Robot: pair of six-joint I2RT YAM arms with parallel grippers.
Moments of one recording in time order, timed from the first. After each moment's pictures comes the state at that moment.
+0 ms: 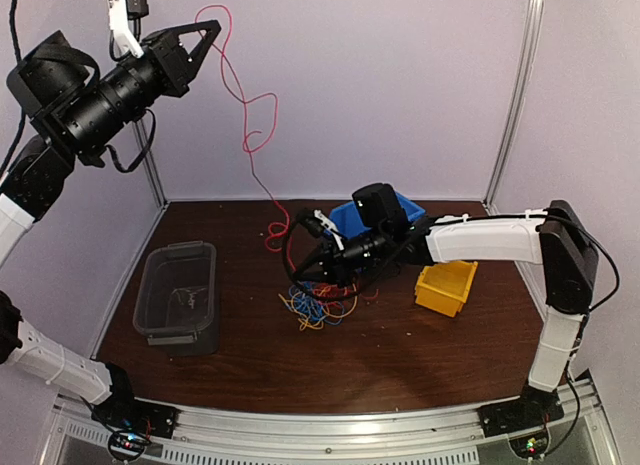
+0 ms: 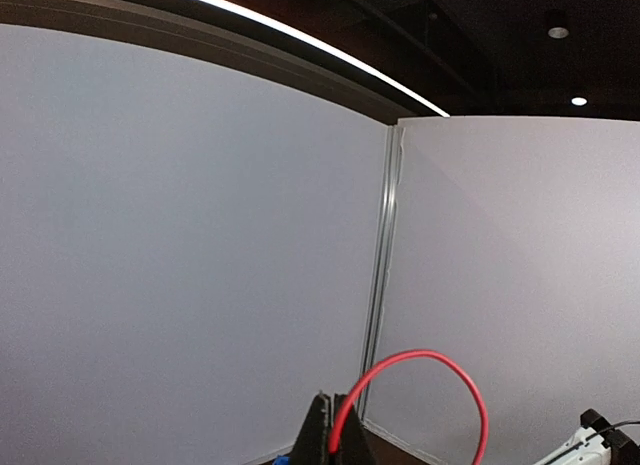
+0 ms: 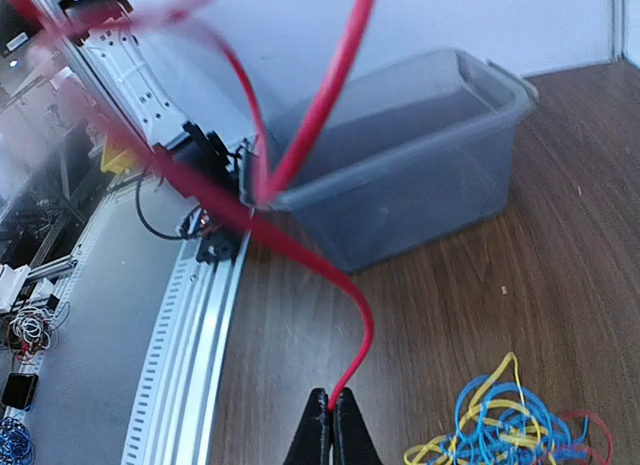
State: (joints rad) left arm -0.99 1.24 1.71 -0.08 -0.22 -0.03; right arm 0.83 1.86 1.36 0.03 -0.87 -0.02
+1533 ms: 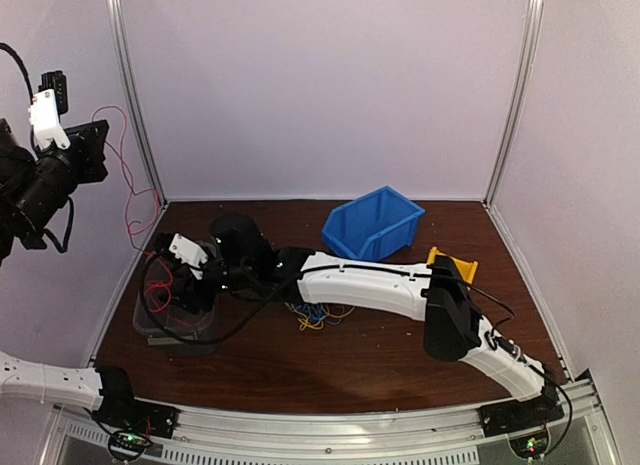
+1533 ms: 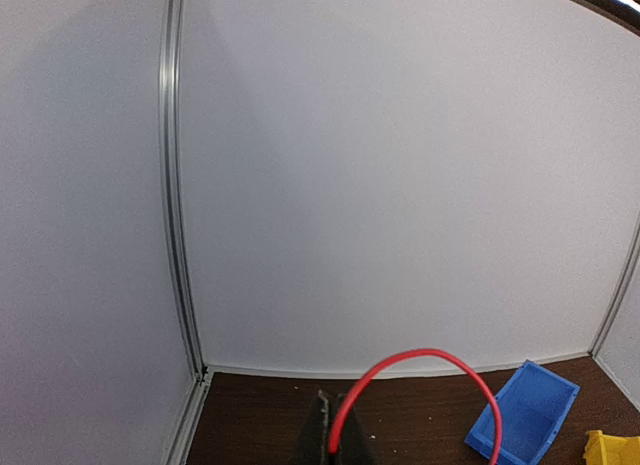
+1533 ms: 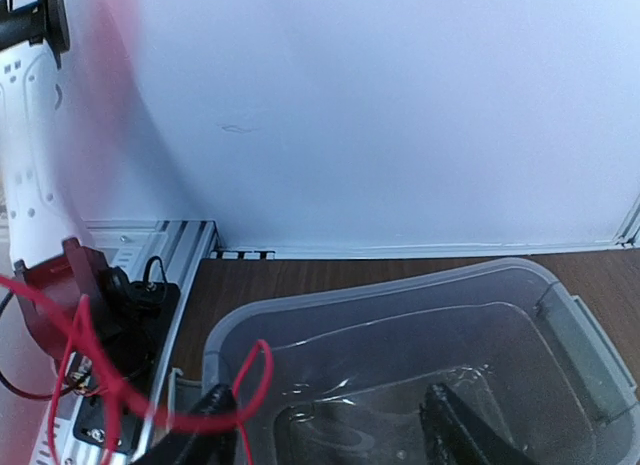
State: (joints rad) left arm -0.99 0.81 1.35 -0.38 -0.92 0.03; right arm 1.19 2.56 2.40 -0.10 -0.37 -0.10
